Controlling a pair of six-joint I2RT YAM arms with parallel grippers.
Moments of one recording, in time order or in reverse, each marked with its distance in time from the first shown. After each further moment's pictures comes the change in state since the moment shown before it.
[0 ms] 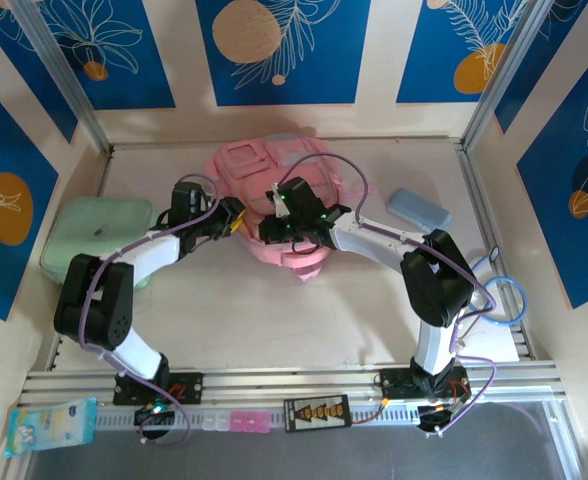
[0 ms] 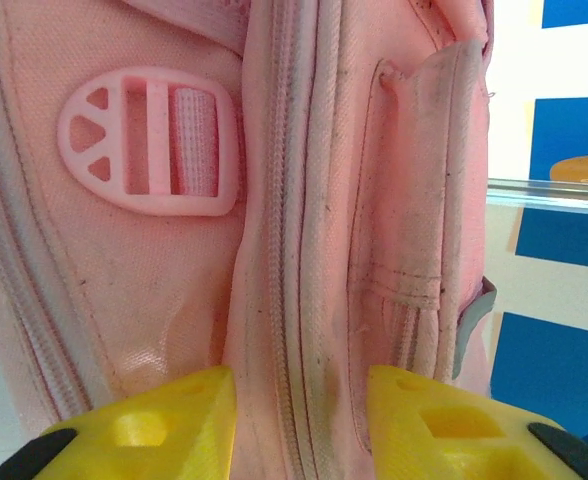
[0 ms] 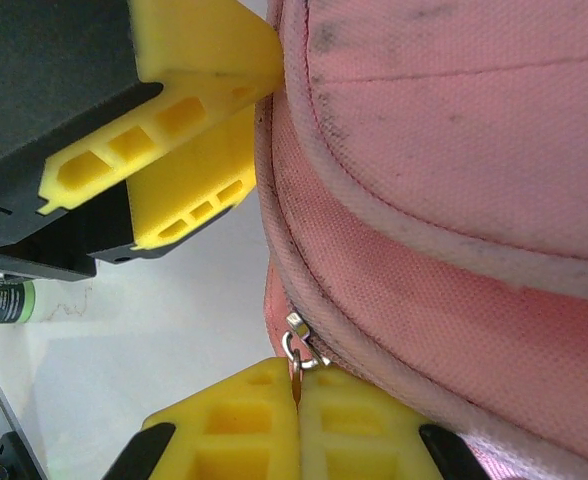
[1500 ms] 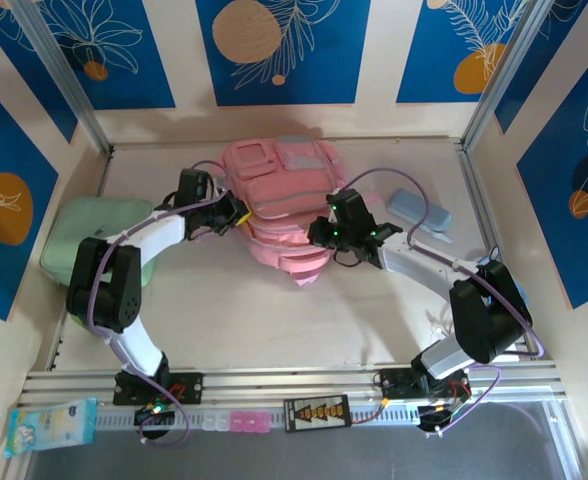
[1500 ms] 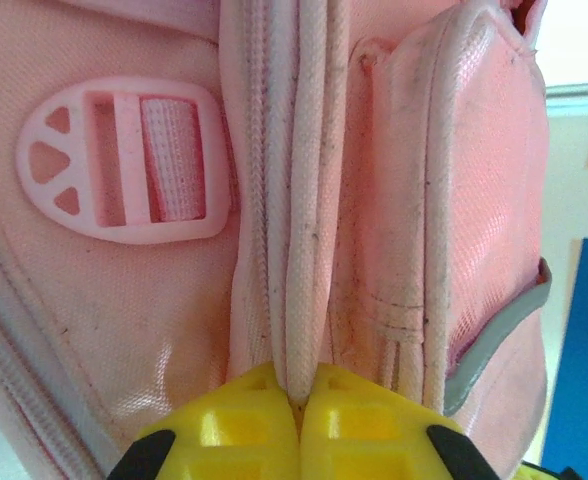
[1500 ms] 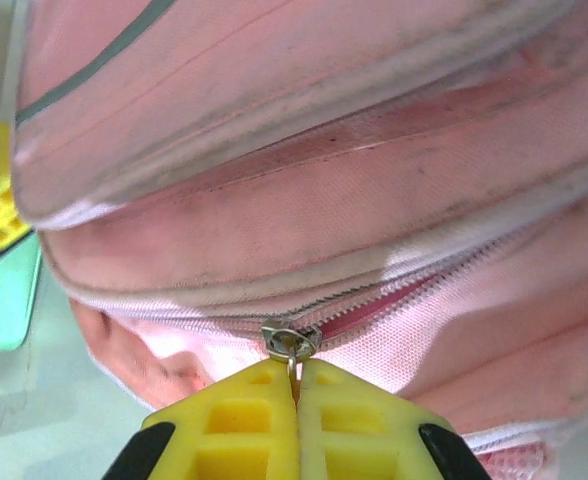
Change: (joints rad) left arm 0.013 0.134 0.240 -0.308 0.085 0.309; right arm -0.164 -0.332 -0.393 0.082 0.134 0.153
